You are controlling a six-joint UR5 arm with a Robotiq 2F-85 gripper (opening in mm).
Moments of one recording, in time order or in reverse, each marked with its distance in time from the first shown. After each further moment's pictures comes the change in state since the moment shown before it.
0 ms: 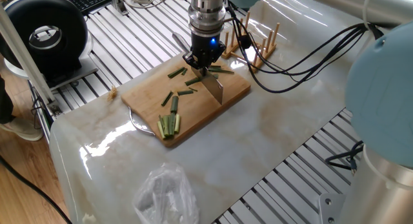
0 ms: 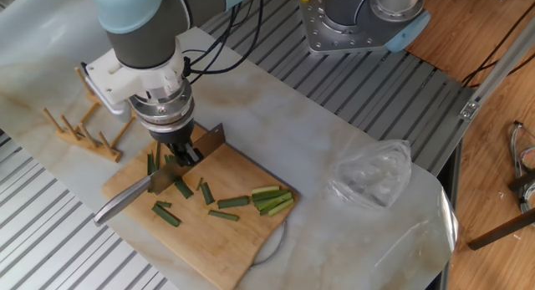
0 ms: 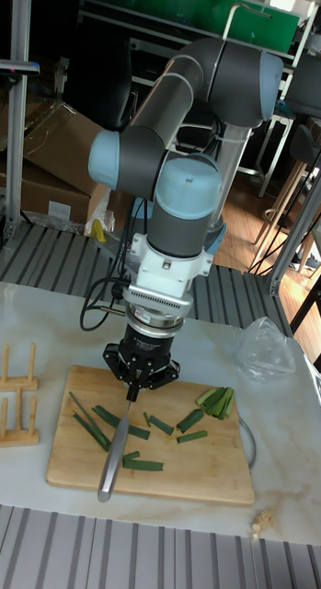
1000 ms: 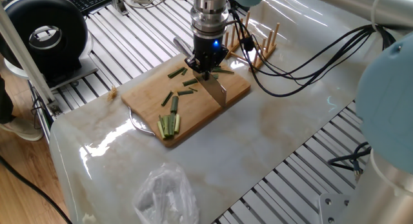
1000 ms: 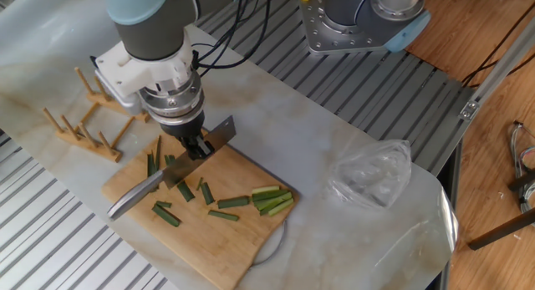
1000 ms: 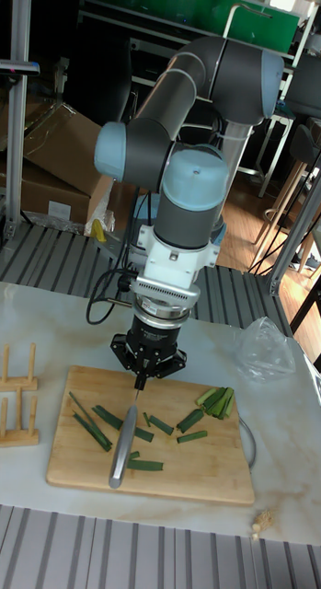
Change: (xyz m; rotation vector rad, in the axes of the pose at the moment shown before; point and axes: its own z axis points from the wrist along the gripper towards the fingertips) arm 0.012 0.005 -0.012 0.009 0.009 -0.009
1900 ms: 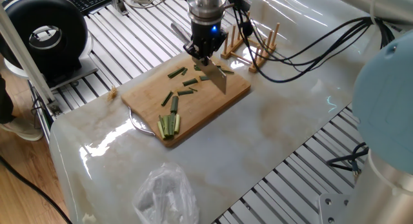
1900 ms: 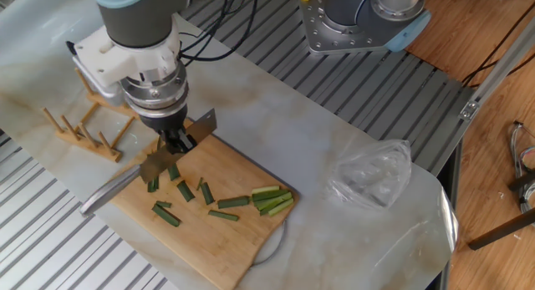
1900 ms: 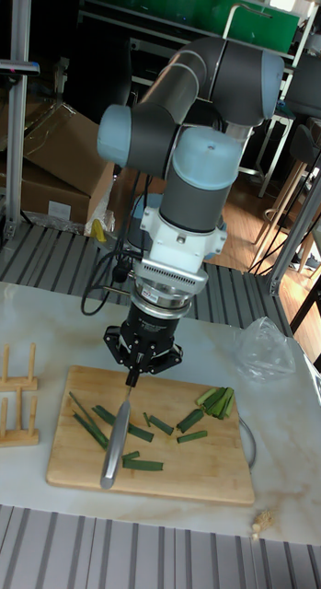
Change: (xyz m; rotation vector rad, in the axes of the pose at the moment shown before) arm -0.028 -0.018 -0.033 0.062 -0.041 -0.028
